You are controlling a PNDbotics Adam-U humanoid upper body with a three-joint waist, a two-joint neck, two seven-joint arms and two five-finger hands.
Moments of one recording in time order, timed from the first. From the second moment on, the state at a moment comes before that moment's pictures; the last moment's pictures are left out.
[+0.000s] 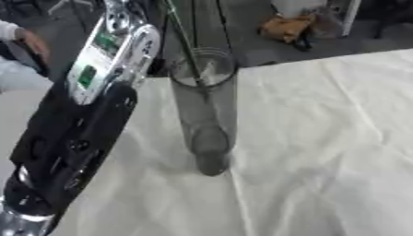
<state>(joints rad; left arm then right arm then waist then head) -1.17 0.34 -0.22 -1.54 0.47 0.18 0.51 -0.25 -0.38 -0.06 -1.98 0.14 -0.19 -0.20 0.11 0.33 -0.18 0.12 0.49</state>
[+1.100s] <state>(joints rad) -1.15 0.32 -0.22 -1.43 0.35 0.15 0.50 -0.25 -0.38 -0.07 -1.98 0.14 -0.19 -0.20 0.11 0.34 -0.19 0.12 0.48</state>
